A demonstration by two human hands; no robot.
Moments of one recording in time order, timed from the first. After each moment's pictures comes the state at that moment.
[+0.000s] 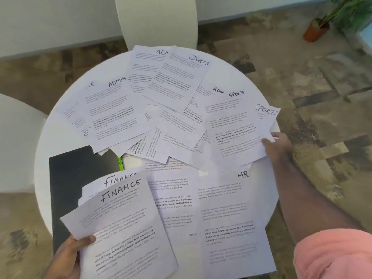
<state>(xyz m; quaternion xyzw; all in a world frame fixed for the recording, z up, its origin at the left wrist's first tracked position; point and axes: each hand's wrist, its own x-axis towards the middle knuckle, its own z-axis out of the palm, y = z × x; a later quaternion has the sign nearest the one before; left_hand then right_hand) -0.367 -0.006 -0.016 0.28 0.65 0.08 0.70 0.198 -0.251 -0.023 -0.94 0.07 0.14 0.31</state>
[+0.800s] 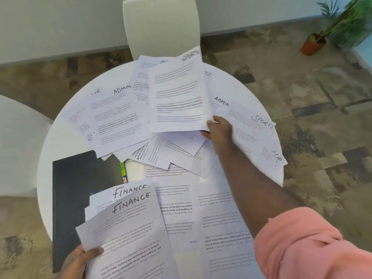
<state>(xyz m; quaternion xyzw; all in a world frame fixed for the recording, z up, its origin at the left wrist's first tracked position) -0.367 -0.019 -0.018 0.27 0.67 0.04 0.69 0.127 -0.070 0.012 -0.69 0.08 0.30 0.65</state>
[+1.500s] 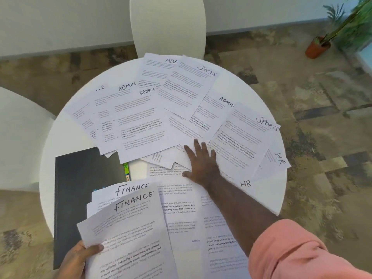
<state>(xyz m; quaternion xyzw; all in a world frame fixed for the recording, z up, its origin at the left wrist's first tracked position) -0.370 -0.018 -0.020 0.24 0.66 0.06 0.71 0.034 -0.108 -0.037 -0.85 -0.49 0.18 -0.07</state>
